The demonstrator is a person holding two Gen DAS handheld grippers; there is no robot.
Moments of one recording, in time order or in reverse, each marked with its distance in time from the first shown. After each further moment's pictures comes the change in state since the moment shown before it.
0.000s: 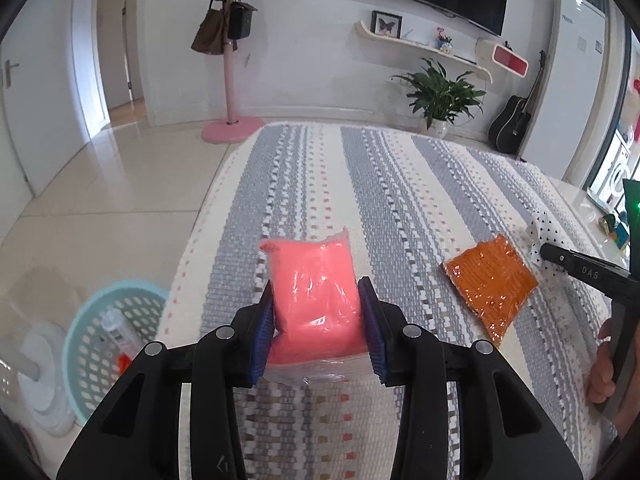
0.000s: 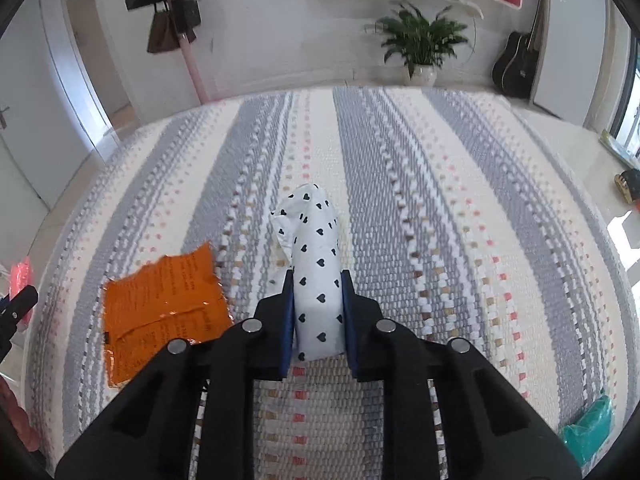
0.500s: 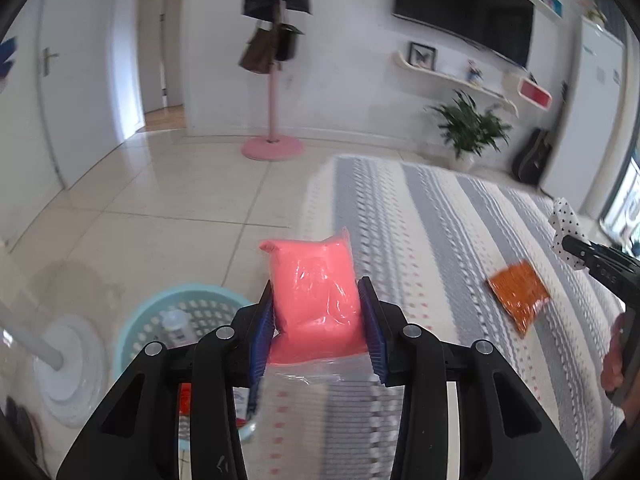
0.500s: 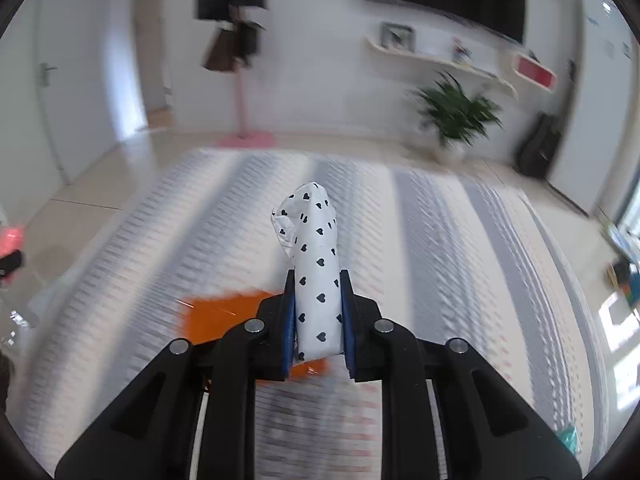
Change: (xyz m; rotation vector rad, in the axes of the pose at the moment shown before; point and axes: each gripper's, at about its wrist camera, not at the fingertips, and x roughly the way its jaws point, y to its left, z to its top) left arm -0.070 0.088 -0.001 -0.092 -0.083 0.083; right arm -0.065 0.096 0.015 -0.234 -0.173 0.082
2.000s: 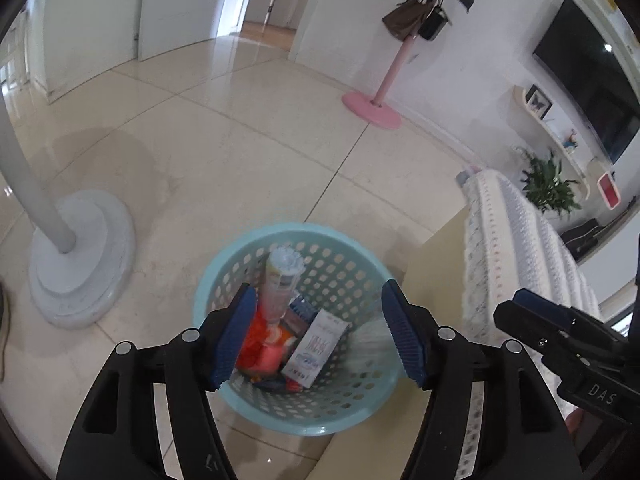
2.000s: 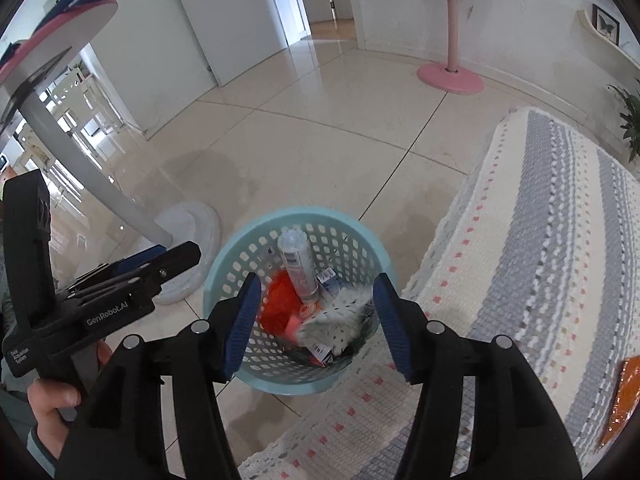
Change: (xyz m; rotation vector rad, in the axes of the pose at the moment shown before) left arm 0.021 0.207 -0.033 -0.422 0.151 0.067; right arm 0.084 0.316 0.015 -0.196 0.329 0.477
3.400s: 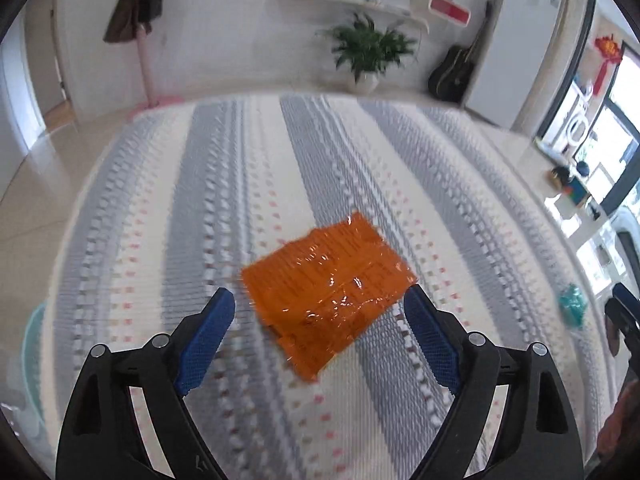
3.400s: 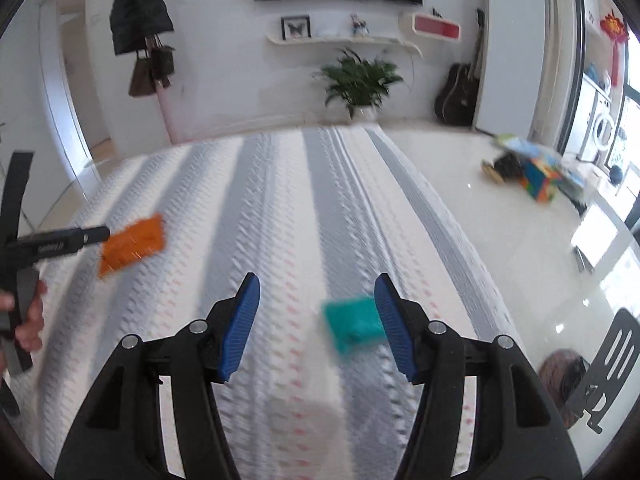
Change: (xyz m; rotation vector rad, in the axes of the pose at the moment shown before) left arm 0.065 -0.411 -0.155 0.675 0.182 -0.254; right arm -0.322 -0.319 -0.319 0.492 -0.280 -0.643
